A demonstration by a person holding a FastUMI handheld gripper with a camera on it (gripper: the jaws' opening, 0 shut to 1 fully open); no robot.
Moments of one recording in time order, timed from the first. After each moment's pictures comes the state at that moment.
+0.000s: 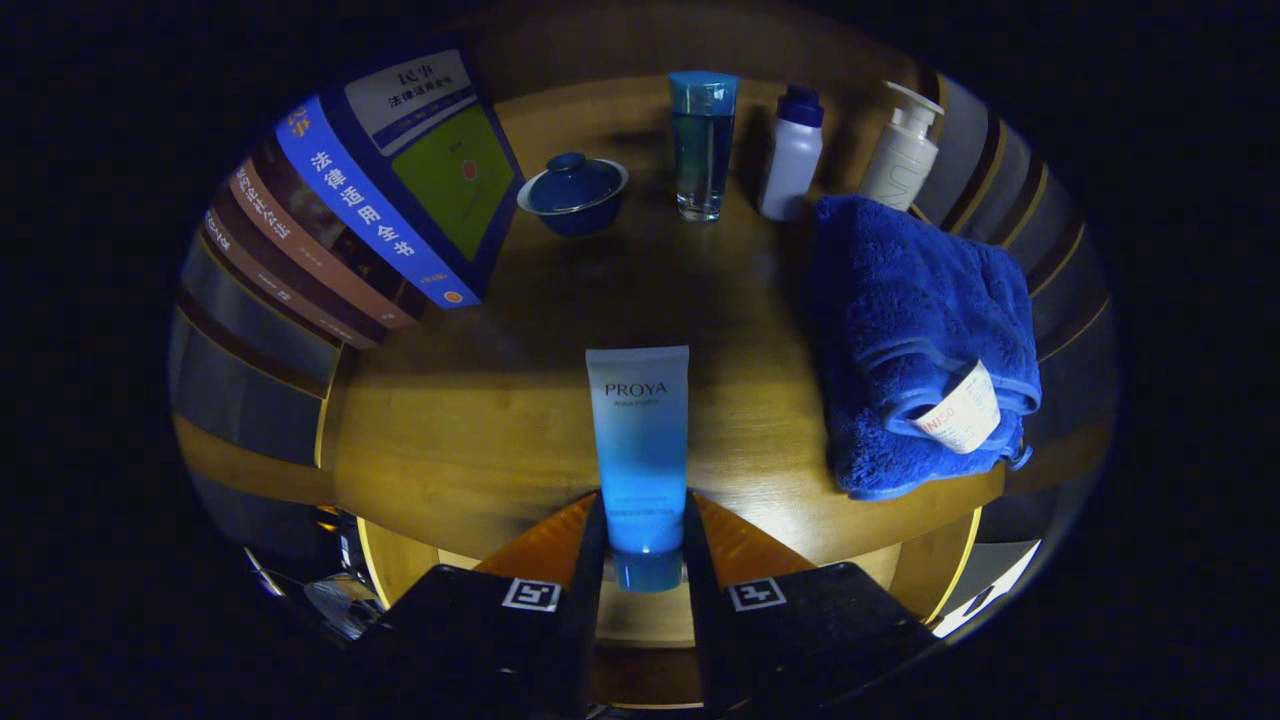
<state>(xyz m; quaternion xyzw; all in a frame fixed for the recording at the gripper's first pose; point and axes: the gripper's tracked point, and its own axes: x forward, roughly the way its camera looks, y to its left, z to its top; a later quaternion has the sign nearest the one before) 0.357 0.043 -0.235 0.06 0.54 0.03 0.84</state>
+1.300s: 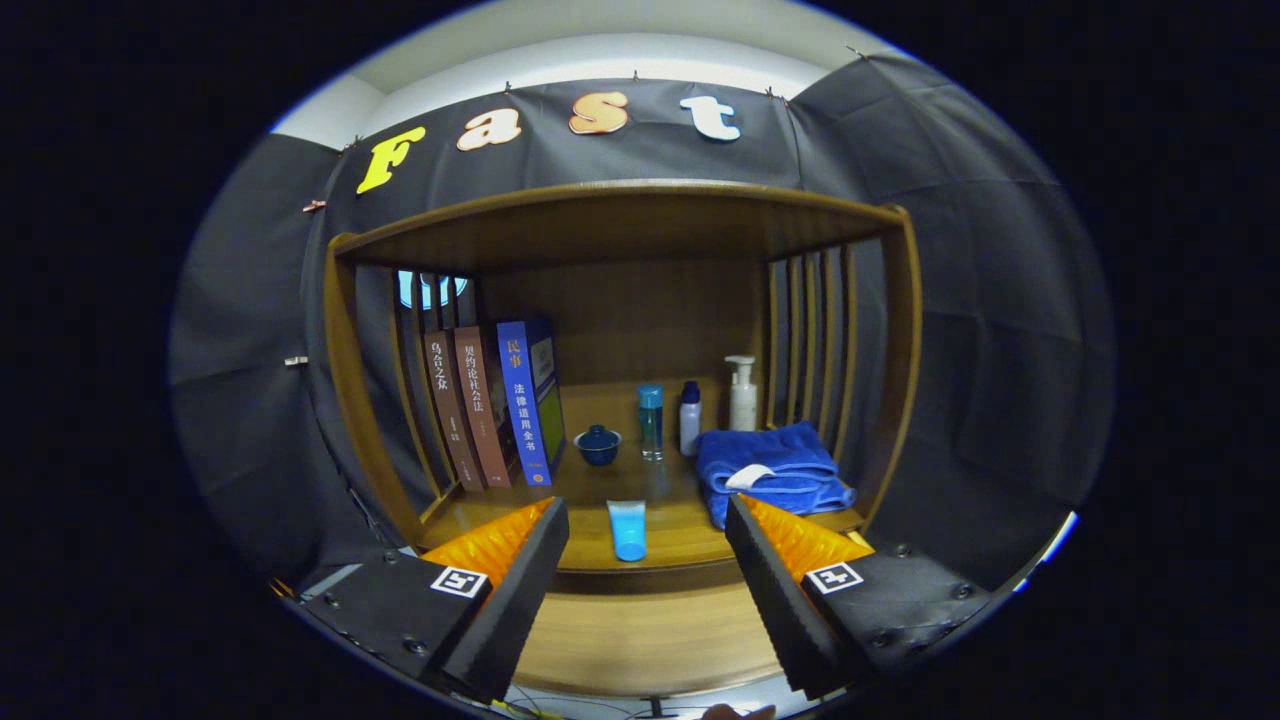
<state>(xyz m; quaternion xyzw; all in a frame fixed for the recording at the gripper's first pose) 0.192 0.007 -0.061 0.04 0.07 -0.04 1.00</state>
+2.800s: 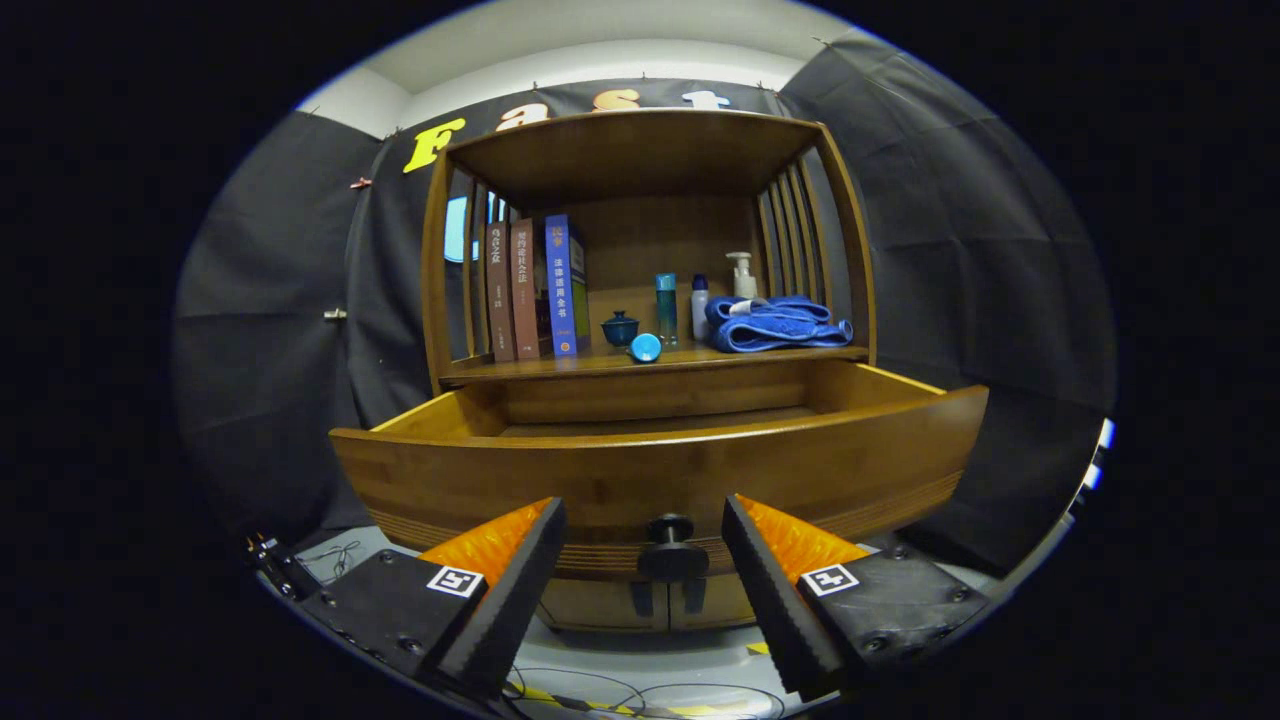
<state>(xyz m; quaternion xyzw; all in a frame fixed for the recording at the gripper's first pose) 0.076 0.031 -0.276 0.08 0.06 0.00 1.00</state>
